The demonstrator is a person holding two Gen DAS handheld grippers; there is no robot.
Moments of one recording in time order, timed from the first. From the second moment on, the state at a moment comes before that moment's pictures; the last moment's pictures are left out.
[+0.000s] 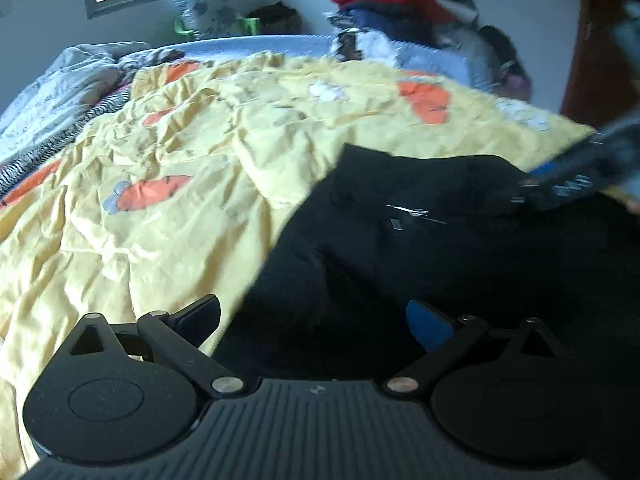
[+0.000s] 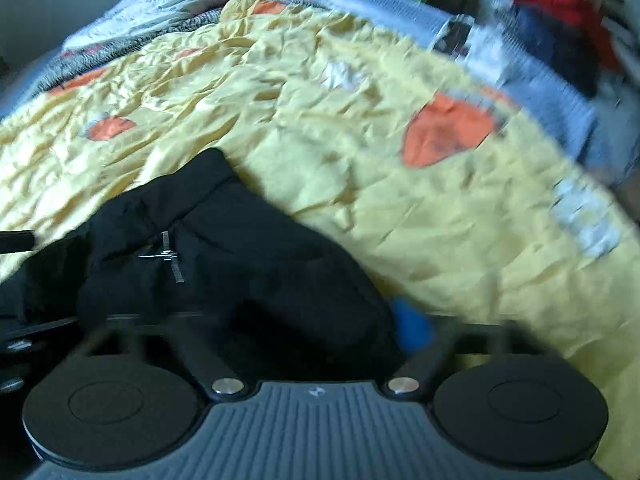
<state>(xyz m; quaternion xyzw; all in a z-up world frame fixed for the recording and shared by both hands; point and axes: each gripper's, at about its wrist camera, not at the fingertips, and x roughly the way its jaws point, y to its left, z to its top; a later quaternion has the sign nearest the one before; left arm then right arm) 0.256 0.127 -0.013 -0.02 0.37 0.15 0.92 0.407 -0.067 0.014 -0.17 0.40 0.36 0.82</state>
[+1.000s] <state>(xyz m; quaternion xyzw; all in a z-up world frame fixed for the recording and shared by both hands) 0.145 0.198 0.033 -0.22 0.28 0.17 0.92 0.156 -0.042 -0.001 -0.37 0.20 0.35 0.84</state>
